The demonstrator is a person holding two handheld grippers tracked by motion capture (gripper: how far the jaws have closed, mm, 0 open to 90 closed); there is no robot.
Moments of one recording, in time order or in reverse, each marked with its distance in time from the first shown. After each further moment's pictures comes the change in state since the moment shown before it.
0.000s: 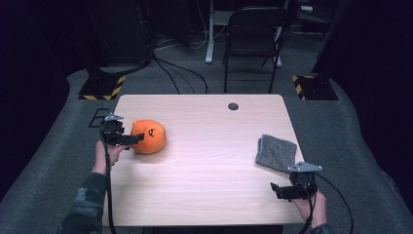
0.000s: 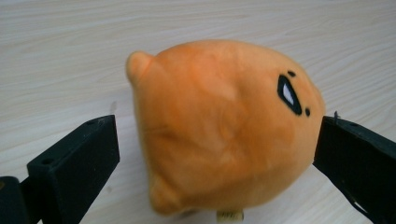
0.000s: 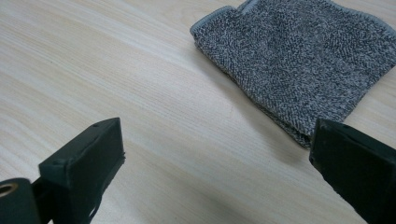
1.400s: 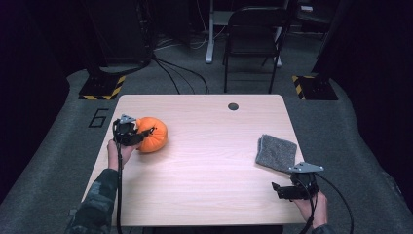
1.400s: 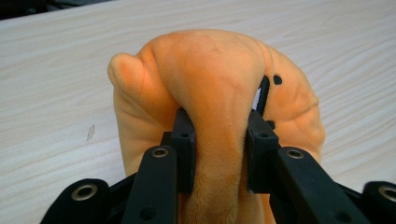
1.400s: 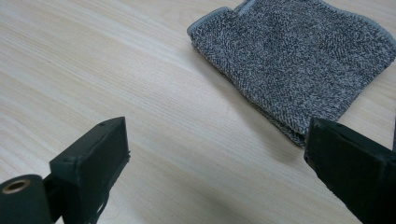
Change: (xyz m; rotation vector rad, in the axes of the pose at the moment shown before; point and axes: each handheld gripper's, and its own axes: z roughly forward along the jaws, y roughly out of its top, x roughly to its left) left arm -0.028 0.000 0.020 -0.047 0.057 0.090; right arm -0.001 -0.001 -0.002 -0.011 -0.007 0.008
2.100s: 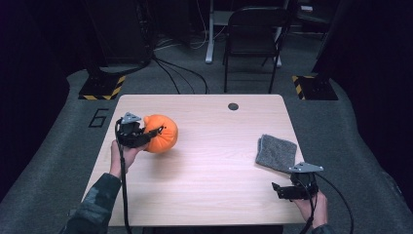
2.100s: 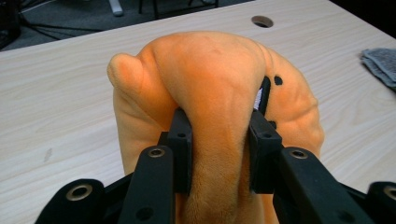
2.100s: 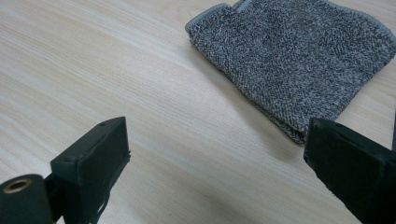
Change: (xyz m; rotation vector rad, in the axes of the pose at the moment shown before) left arm -0.055 0.024 -0.043 -0.052 -0.093 0.021; right arm -0.001 -0.001 0.001 0.007 -0.007 -0.005
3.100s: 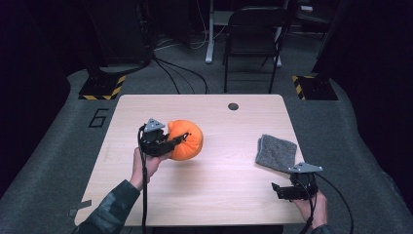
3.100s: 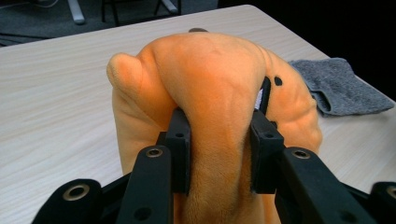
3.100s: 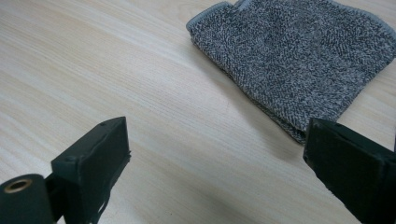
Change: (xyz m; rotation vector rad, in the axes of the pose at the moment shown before) left arm -0.081 0.006 0.004 -0.029 -0.101 0.002; right arm 0.001 0.000 0.001 0.006 -0.001 -0.002
